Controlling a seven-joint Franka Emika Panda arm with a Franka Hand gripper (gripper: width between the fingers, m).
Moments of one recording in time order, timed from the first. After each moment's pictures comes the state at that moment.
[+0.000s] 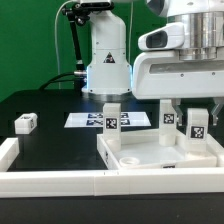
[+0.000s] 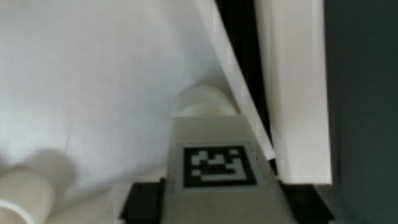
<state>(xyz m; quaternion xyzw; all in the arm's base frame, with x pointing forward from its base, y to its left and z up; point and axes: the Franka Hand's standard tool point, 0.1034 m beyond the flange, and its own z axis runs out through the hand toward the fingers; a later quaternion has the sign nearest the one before) 0.592 0.114 0.078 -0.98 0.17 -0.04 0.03</state>
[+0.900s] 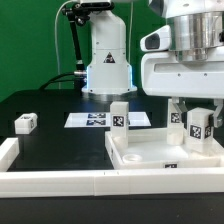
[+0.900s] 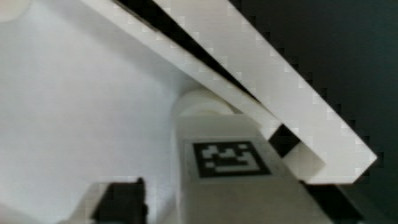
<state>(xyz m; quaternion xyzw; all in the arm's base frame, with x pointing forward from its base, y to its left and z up) 0.592 0.117 0.078 -0.92 0.39 -0.02 0.06</state>
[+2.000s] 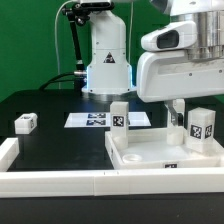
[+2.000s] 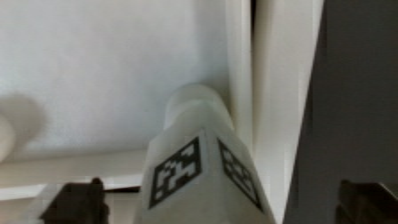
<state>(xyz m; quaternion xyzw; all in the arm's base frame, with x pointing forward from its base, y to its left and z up) 0.591 0.121 0.080 -1.00 -0.04 -0.03 0.04</state>
